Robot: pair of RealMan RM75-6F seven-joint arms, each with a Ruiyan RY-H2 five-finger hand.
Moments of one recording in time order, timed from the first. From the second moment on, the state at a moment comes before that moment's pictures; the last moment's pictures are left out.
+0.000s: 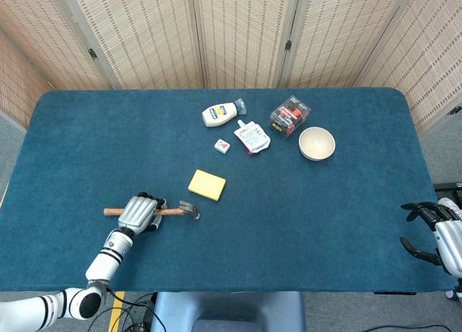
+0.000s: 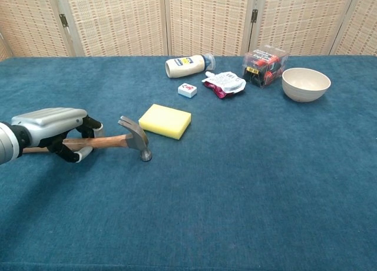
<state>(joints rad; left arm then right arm) -0.65 -1.54 -0.10 -1.47 1.04 0.94 0.40 0.06 -0.98 0.02 -1.59 -1.59 1.52 0.28</state>
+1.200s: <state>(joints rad) -0.71 -1.52 -0.13 -1.22 1.52 1.06 -0.41 0.04 -0.97 0.02 -1.60 -1.60 1.54 0.27</state>
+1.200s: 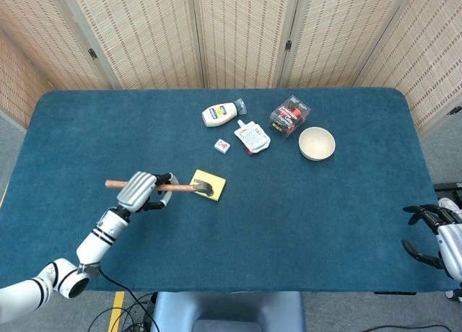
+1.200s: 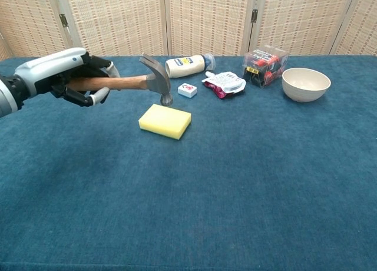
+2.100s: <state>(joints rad) -0.76 -1.61 -0.16 -1.07 1.40 0.93 -0.40 0.03 -0.97 0.02 -1.60 -1.59 1.54 0.28</state>
